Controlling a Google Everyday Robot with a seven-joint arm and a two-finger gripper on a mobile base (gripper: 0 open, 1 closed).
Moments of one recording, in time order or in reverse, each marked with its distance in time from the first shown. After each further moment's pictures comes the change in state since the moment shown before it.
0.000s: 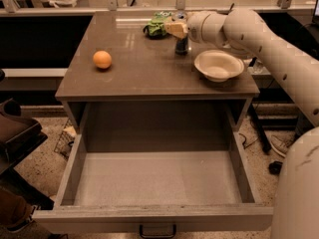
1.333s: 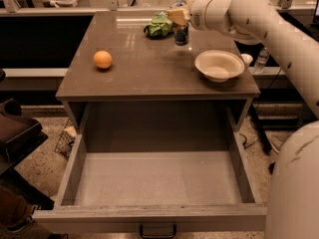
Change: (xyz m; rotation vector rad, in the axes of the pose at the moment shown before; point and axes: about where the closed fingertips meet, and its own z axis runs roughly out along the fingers) arm -0.037 -0.007 -0.011 -0.023 -0.002 -0.011
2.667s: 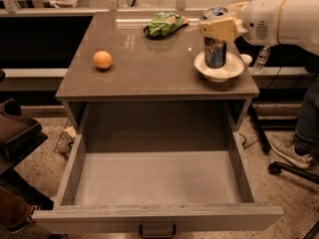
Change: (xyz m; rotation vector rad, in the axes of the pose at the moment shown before) arm -0.032 0.093 -0.209 -0.189 0.050 -0.026
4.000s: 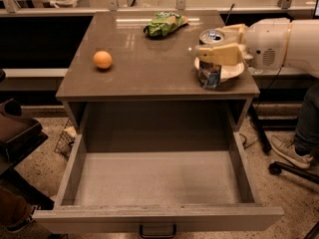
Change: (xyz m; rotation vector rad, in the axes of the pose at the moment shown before) arm 0.026 0.056 -0.020 -0.223 -0.062 -0.039
